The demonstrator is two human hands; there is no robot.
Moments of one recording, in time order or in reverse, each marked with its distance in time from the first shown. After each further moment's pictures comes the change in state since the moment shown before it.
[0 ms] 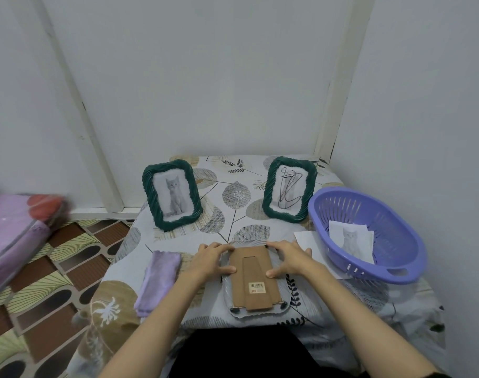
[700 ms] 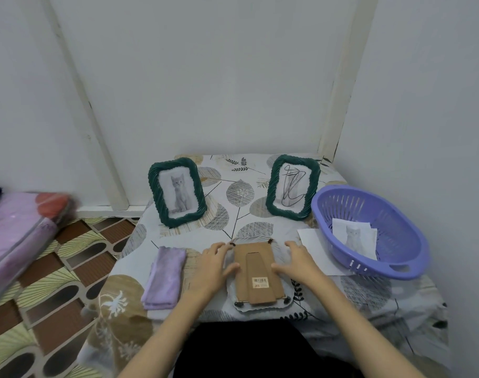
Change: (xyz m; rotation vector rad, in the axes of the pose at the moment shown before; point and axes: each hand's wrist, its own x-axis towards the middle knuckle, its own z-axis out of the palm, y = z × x) left_hand -0.030 -0.001 0.024 -0.141 0.269 0.062; right_hand -0.020 0.001 0.022 0.276 0.159 0.111
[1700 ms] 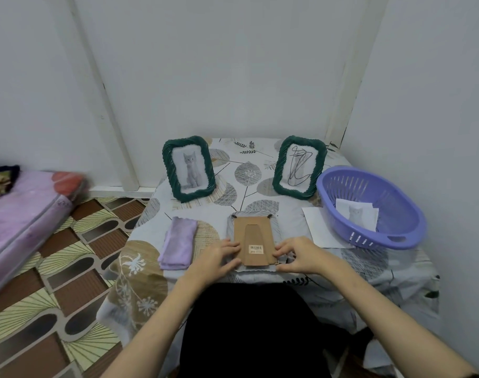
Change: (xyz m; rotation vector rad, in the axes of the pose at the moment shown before) left_hand -0.056 -0.010 -0.005 -0.026 -0.097 0.183; right_hand -0.046 0.001 -0.003 -0.217 -0.206 -0.430
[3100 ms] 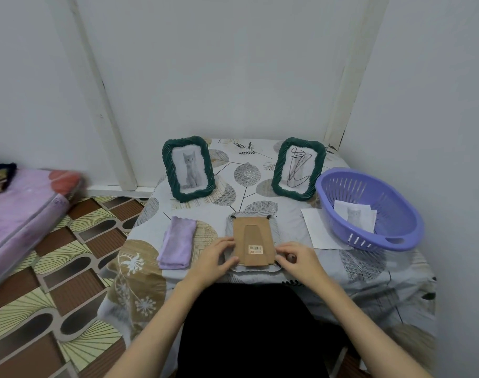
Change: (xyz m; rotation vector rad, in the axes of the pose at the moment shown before) left_hand -0.004 0.000 0.003 -0.176 0.092 -0.053; right_hand -0.001 0.012 0.044 0.337 0.455 0.092
